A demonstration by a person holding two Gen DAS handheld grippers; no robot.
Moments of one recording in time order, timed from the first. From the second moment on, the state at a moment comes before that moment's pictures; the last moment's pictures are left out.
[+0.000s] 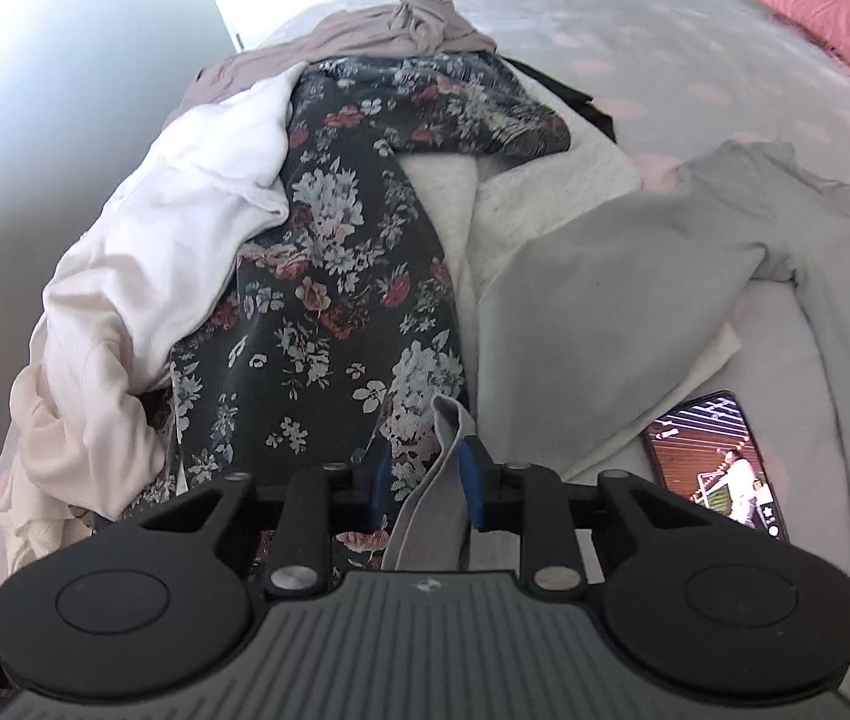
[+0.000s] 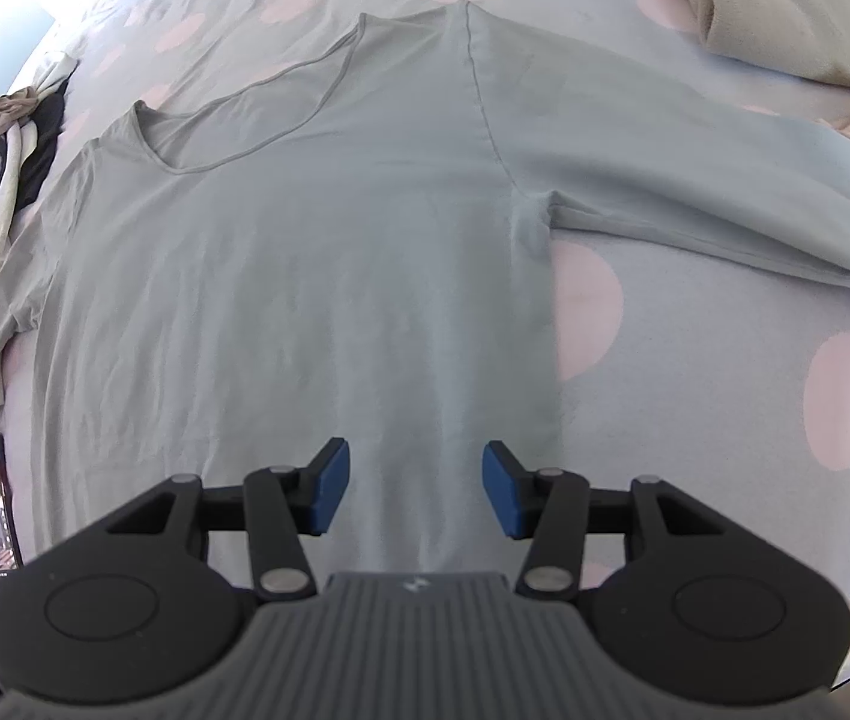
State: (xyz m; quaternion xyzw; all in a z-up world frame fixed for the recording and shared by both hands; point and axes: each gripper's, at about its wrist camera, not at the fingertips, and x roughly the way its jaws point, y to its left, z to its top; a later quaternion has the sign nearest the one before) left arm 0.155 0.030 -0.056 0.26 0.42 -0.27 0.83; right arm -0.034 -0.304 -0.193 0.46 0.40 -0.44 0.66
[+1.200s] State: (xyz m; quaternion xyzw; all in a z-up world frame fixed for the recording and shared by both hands) left arm 0.162 0.006 0.104 0.03 0.34 -0.28 0.90; right arm -0.035 -0.309 -0.184 0.45 0.41 -0.45 0.66
